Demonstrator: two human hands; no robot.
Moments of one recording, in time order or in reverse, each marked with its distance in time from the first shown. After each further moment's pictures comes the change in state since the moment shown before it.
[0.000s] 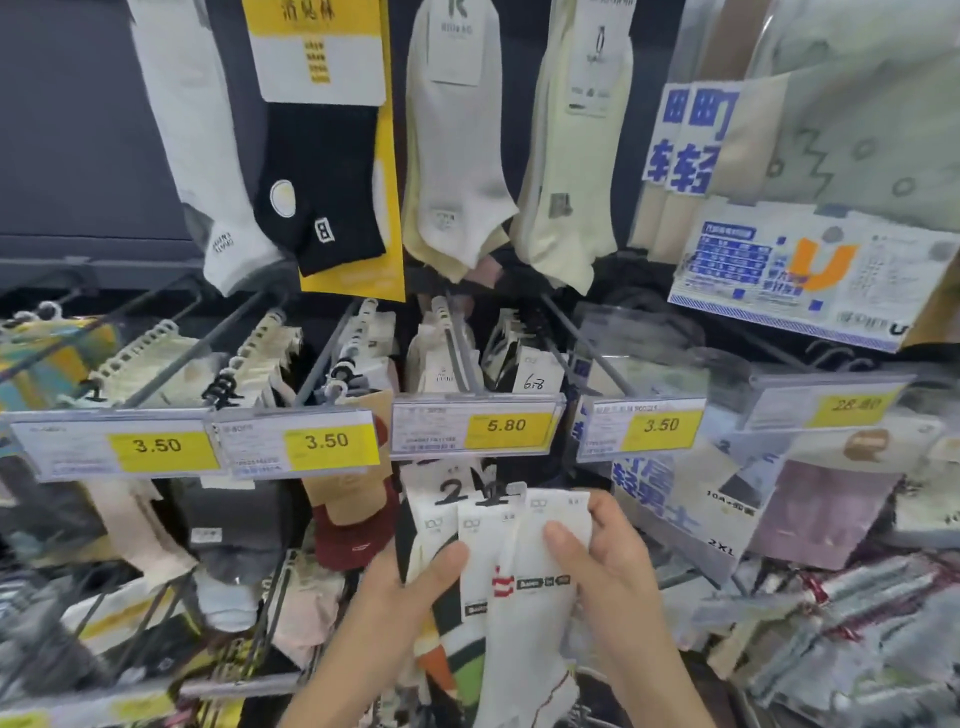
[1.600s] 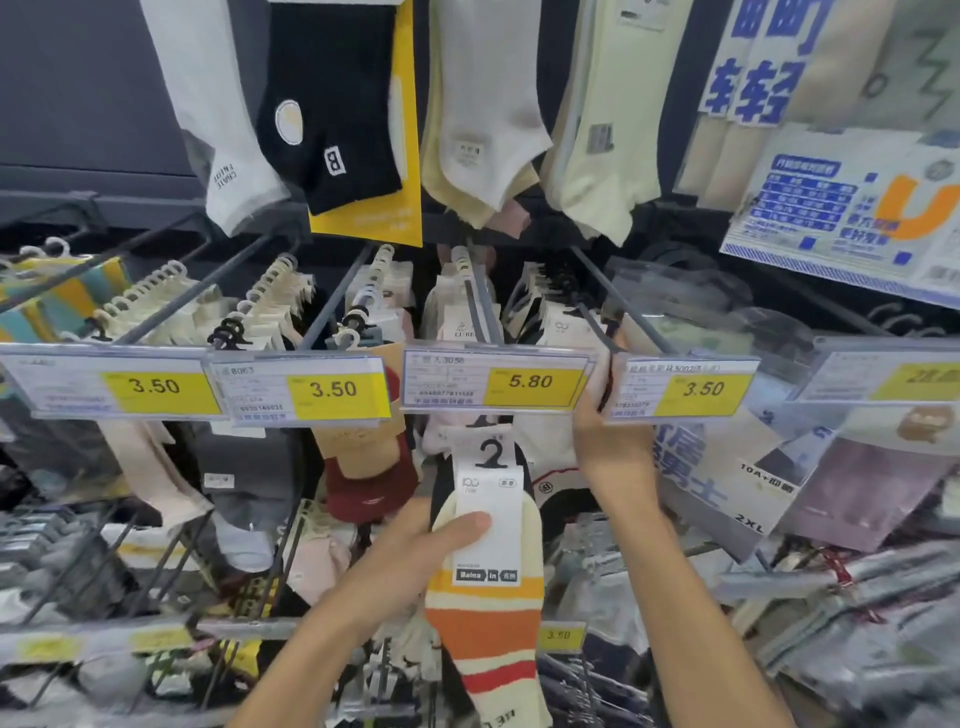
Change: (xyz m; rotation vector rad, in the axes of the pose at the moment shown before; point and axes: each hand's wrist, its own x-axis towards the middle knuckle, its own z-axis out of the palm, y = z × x) left_hand 0.016 -0.001 -0.005 0.199 -0.288 -0.024; right_hand 0.052 0.009 -0.016 -1.294 0.266 -0.547
